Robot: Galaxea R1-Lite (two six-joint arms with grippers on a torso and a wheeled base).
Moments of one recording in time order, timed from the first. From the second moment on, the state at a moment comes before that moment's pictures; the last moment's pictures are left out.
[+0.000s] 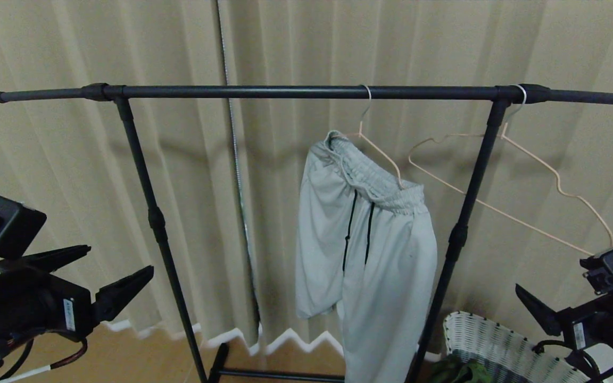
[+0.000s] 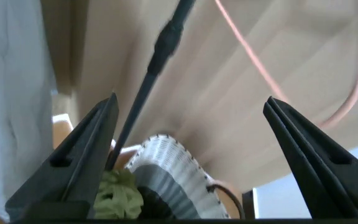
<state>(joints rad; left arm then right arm) -0.20 1.12 -0.40 -0.41 -0.01 0.17 0.13 1.32 -0.08 -0.95 -0.16 -0.34</state>
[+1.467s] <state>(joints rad) -0.16 1.12 -0.31 -0.48 -0.01 0.18 0.09 1.31 0.00 -0.96 -0.16 -0.35</state>
